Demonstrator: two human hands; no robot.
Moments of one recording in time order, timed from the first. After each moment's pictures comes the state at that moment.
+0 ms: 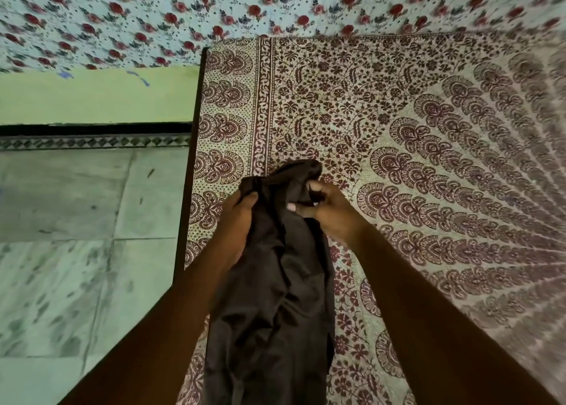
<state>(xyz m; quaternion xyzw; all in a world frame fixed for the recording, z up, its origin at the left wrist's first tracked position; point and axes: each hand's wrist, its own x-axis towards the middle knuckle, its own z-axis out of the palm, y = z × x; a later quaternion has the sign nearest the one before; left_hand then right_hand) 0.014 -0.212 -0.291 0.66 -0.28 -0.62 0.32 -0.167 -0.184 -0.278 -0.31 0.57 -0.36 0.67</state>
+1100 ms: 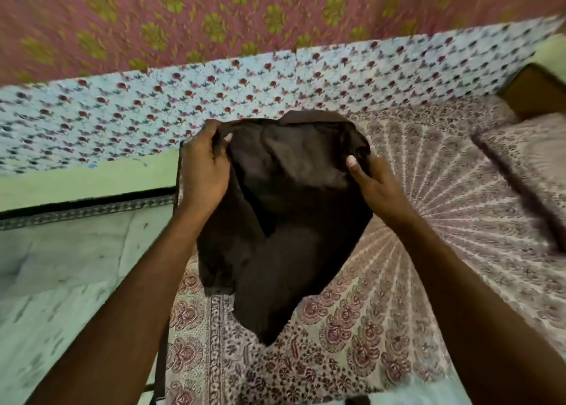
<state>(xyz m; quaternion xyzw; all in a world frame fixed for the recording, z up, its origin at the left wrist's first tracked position) -0.105 -0.003 0.164 0.50 -0.73 -0.20 0.42 -0.366 0.125 0.149 -0.46 0.66 -0.47 0.35</state>
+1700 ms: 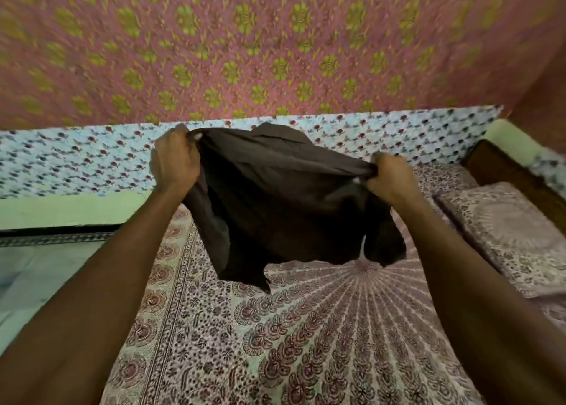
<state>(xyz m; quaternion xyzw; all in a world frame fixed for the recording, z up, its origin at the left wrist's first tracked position) -0.211 0.073 0.264 0.66 -0.67 0.04 0.35 -0.587 0.187 0.239 -0.60 0.78 -0.18 0.05</state>
